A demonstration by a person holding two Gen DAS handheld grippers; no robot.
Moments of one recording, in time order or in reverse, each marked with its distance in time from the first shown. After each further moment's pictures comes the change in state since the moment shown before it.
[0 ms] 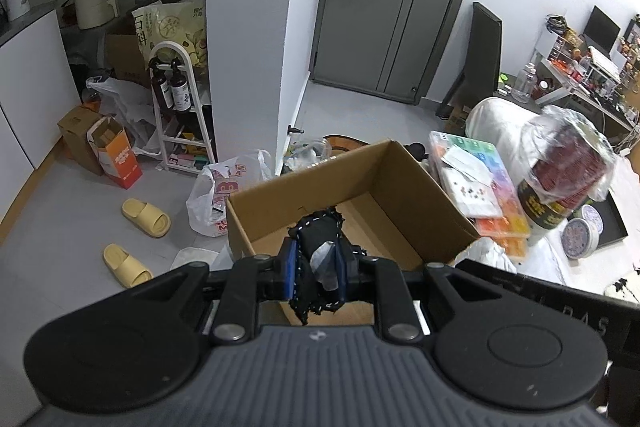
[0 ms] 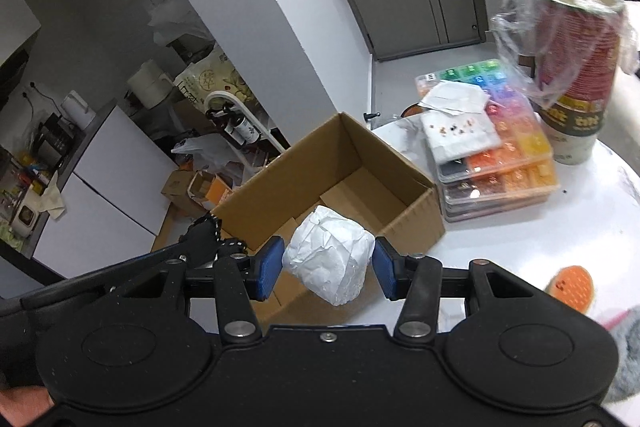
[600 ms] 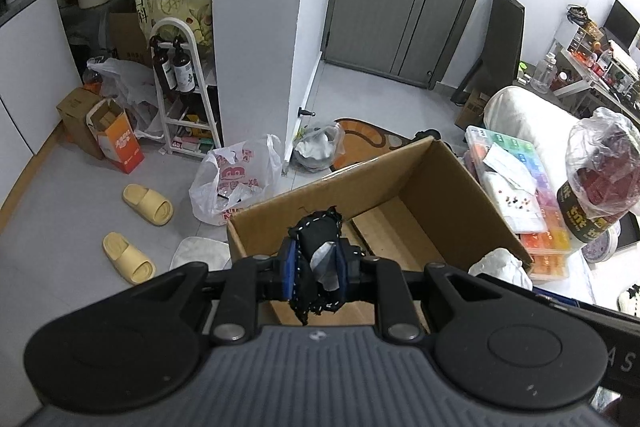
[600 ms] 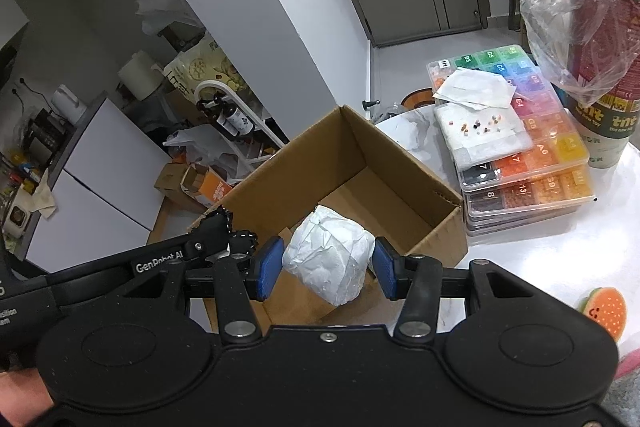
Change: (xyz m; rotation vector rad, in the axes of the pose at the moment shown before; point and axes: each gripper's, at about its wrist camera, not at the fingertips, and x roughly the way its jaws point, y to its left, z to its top) left arm 0.060 0.016 0.018 -0.022 0.068 0.021; right arm 0.045 0.000 0.013 0.021 0.043 -0.013
